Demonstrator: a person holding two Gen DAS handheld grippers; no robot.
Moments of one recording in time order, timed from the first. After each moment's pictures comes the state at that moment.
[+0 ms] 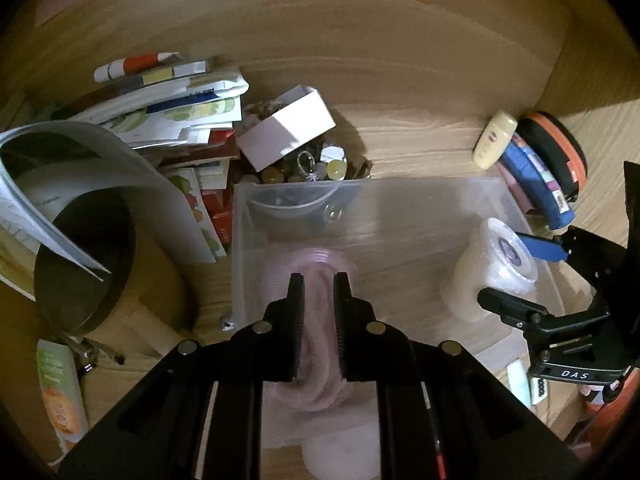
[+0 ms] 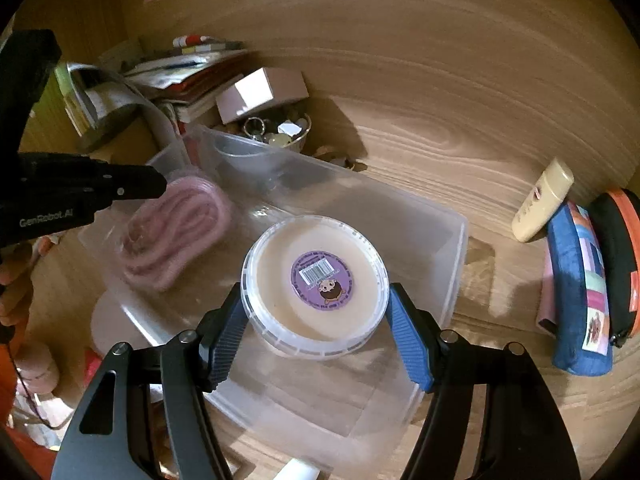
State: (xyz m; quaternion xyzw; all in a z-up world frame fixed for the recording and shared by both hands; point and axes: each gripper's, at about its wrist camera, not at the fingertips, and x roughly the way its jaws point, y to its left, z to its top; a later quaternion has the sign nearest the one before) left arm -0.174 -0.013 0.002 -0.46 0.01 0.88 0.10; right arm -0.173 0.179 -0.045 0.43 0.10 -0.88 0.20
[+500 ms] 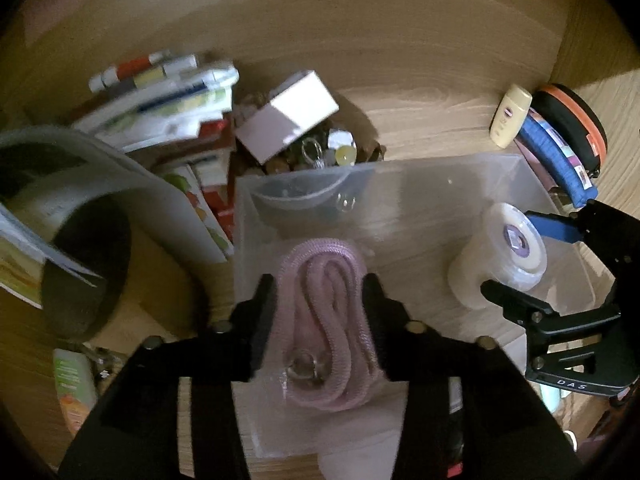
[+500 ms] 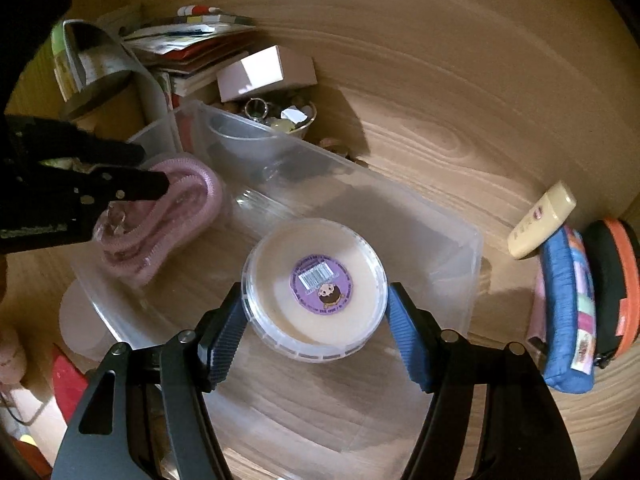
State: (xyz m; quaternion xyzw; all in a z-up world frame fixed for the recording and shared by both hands) left arm -0.175 -0.007 -0.008 -0.46 0.06 0.89 0.07; right arm -0.174 0.161 -0.055 0.42 0.16 -0.87 0.17
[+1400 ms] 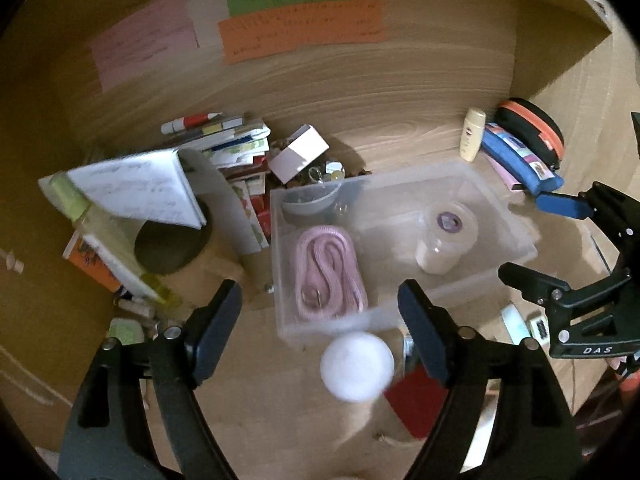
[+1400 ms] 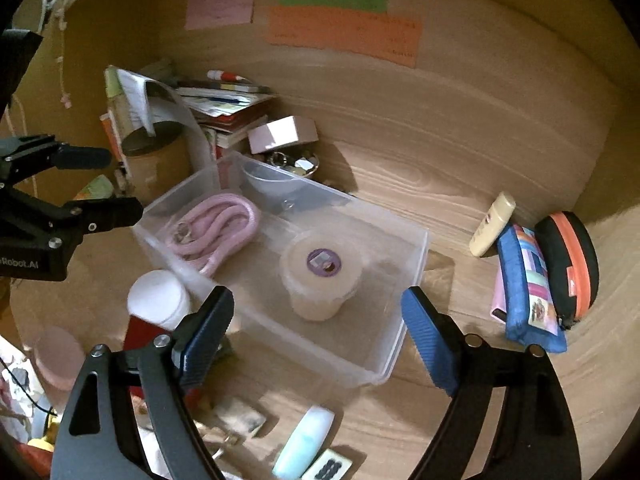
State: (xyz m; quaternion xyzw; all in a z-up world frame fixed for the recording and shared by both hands) left arm -0.073 -0.009 0.041 -0.39 0.09 0.92 0.06; right arm -0.089 0.171 -0.002 0.35 0.13 -0.91 0.18
